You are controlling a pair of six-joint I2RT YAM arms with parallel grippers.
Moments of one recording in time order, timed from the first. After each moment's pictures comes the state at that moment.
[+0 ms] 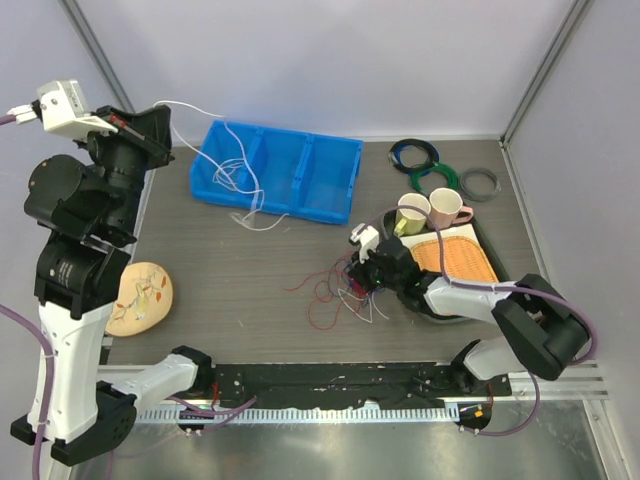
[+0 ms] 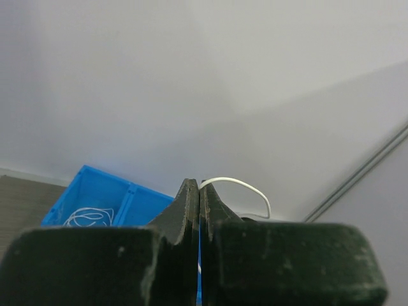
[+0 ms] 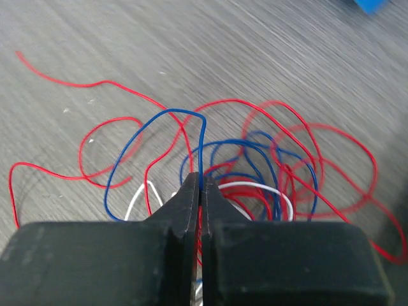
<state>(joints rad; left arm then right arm) -0.38 1.04 1.78 -0.49 -0.29 -0.37 0.70 1.42 0.53 0.37 -0.15 0.00</state>
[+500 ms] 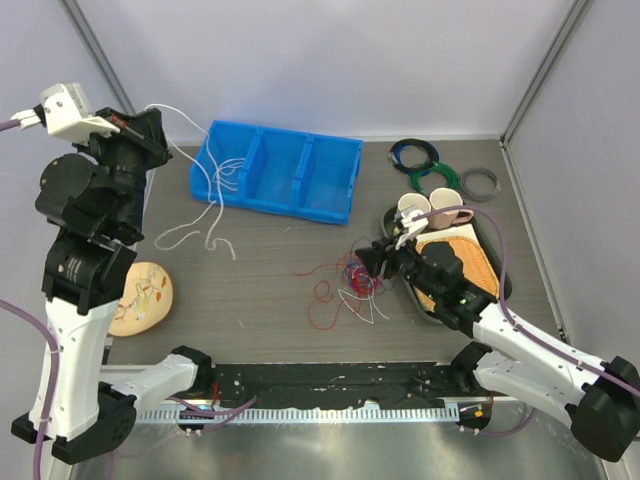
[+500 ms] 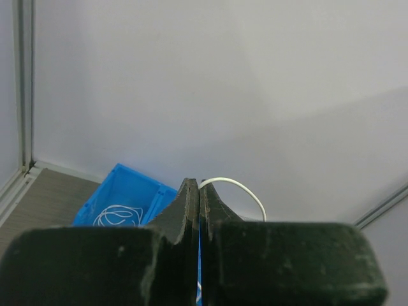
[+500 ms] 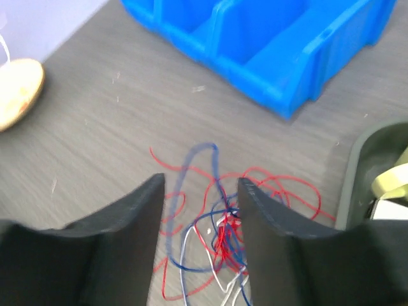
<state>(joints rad) -0.38 1.03 1.73 -0.46 -0.43 -0.33 0.69 0.85 0.50 0.21 0.04 0.25</state>
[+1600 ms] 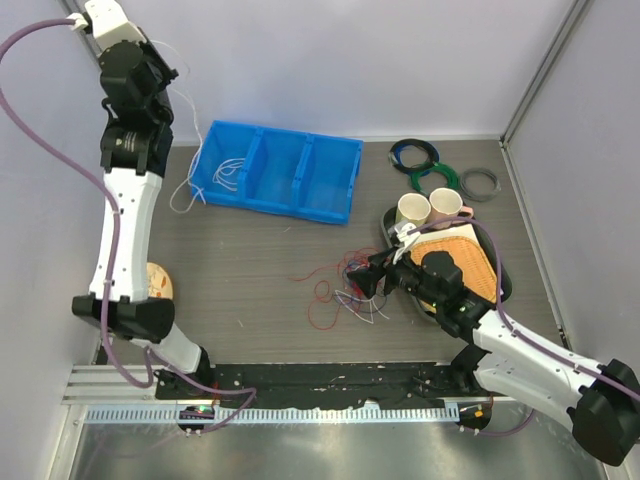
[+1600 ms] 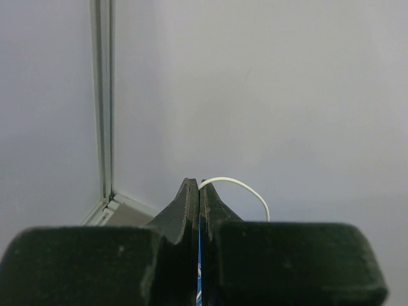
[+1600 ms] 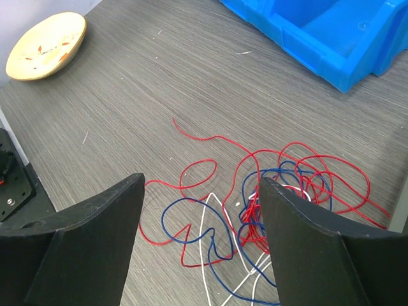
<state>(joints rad) -0.15 1.57 2.08 -0.32 -0.50 -0.17 0.69 0.83 0.40 0.24 -0.17 0.25</state>
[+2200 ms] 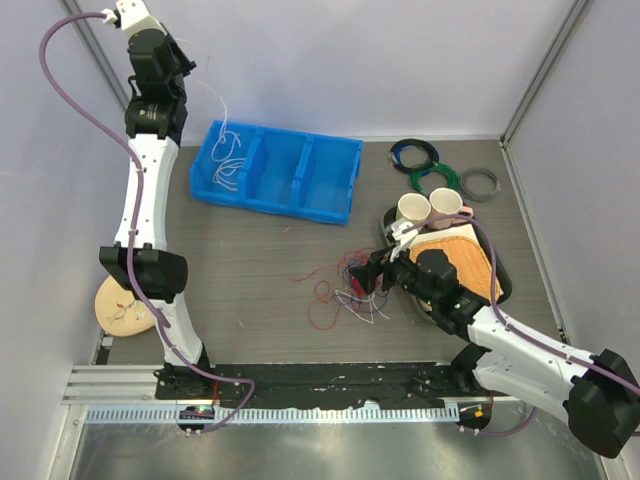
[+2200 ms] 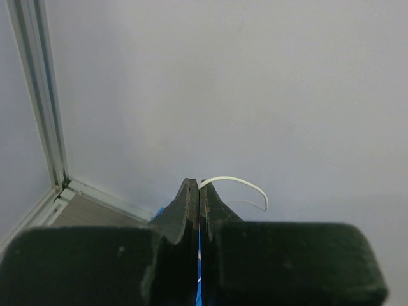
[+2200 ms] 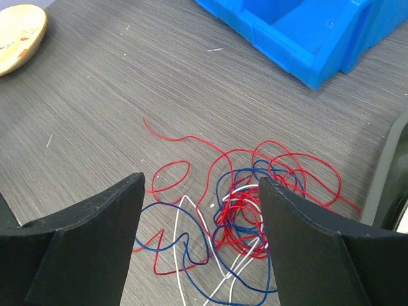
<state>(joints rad) -0.07 1.91 2.31 -0.35 -0.36 -0.30 0.69 0.89 0.40 0.27 -0.10 0.20</state>
